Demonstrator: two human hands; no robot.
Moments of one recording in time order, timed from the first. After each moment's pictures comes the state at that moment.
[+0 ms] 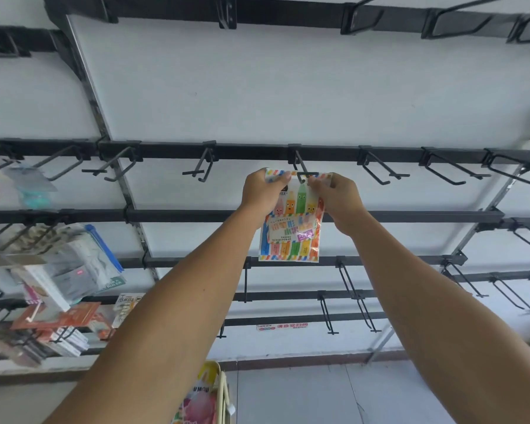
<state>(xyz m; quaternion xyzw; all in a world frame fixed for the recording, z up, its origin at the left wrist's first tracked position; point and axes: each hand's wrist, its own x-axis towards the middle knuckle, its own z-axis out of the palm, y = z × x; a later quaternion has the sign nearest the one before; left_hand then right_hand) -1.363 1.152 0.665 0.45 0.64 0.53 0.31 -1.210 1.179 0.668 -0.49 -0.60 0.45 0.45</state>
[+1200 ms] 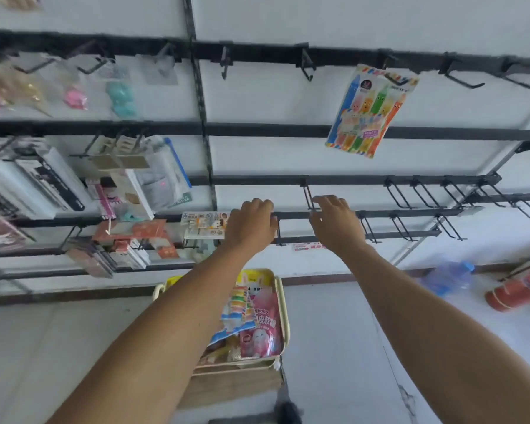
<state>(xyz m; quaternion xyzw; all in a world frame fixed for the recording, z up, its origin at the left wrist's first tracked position) -1.528 0.937 0.505 0.70 0.70 0.14 0.06 -1.336 0.974 0.518 -0.59 -0.79 0.09 0.15</state>
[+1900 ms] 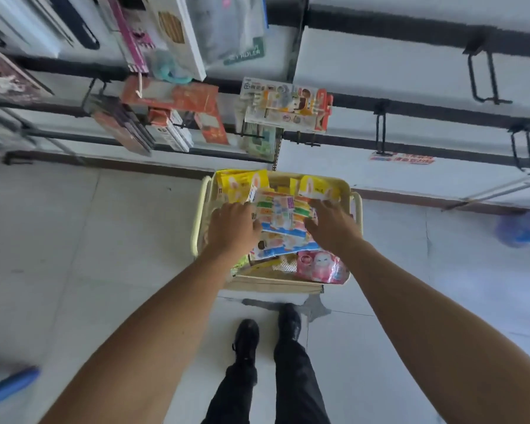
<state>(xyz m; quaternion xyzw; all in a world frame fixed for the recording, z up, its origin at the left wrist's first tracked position) -1.679 0.820 0.249 0.57 0.80 0.00 0.18 -1.484 0.911 0.265 -0.51 -0.81 0.25 -0.12</state>
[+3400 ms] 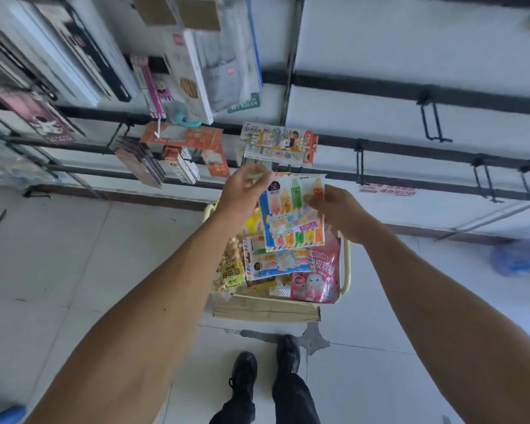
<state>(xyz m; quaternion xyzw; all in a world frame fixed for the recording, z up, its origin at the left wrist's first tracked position) -1.677 0.869 0.346 0.30 0.67 0.50 0.46 -1.475 0.950 0.345 -0.50 -0.64 0.58 0.09</state>
